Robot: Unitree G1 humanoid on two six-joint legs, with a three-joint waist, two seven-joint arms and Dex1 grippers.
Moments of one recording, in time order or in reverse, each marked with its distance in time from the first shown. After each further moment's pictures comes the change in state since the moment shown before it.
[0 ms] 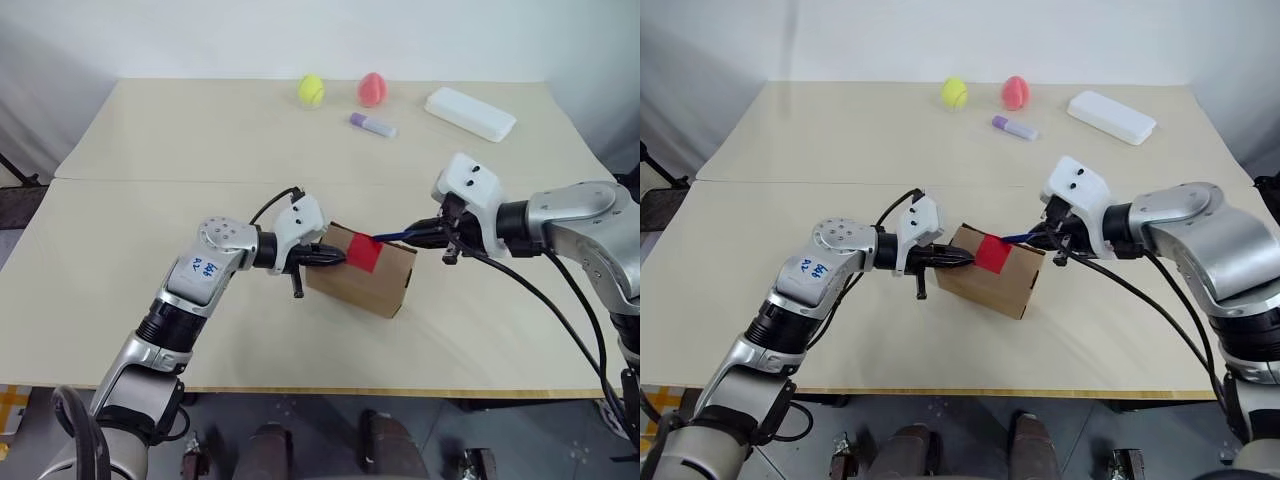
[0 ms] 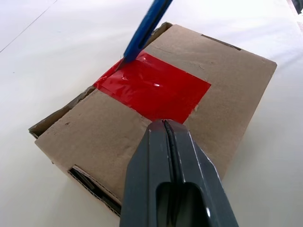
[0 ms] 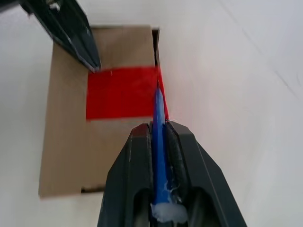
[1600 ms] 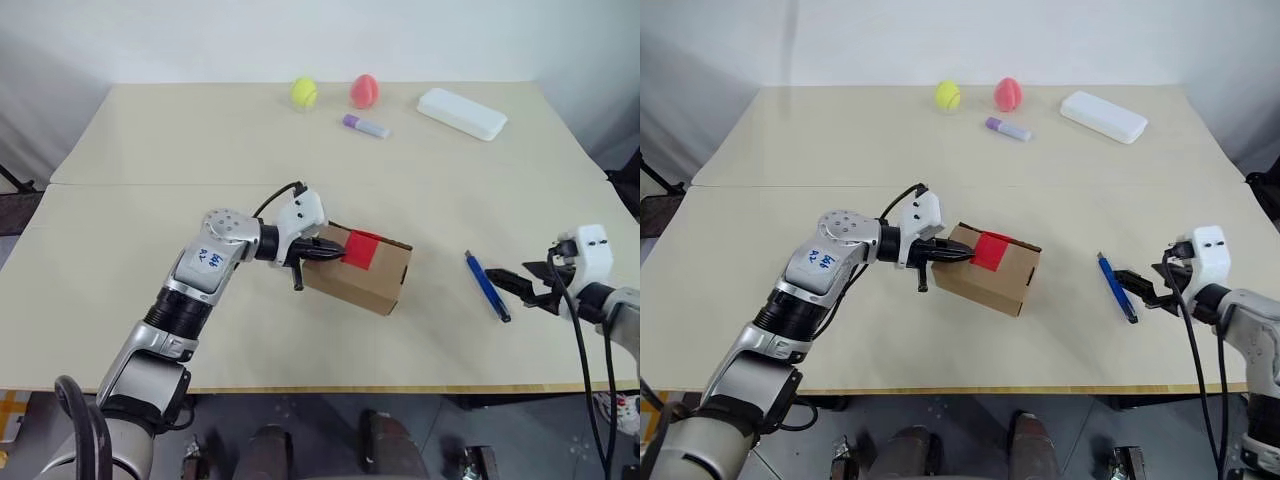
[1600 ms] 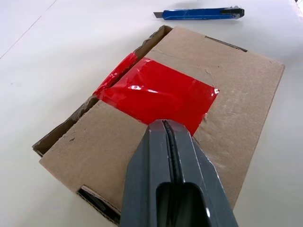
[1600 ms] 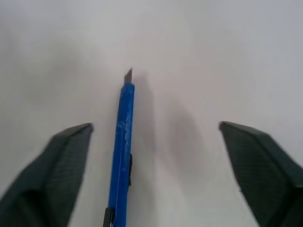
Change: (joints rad) left arm -0.058 -0.015 0.001 0.128 0.030 -0.073 -0.049; right arm 0.574 0.154 -0.621 0.213 0.028 -0.116 -0.273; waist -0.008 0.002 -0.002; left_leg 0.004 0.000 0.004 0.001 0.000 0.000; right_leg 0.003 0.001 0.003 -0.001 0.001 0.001
